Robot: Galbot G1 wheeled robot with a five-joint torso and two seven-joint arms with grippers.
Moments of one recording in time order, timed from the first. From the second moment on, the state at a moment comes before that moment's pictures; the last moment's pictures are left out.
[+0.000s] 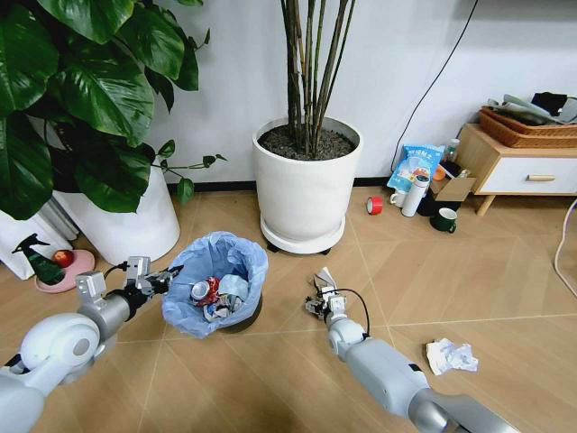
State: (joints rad) left arm 1.30 -0.58 -0.45 -1.92 -1.19 0.31 -0.05; right arm -0.64 1.40 -0.26 0.72 0.60 -0.03 0.27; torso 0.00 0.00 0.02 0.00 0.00
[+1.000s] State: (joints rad) left arm 1.31 -0.59 -0.45 -1.92 -1.18 0.31 -0.05; right arm -0.68 1.33 -0.27 0.82 0.63 -0.05 0.27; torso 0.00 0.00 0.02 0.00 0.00
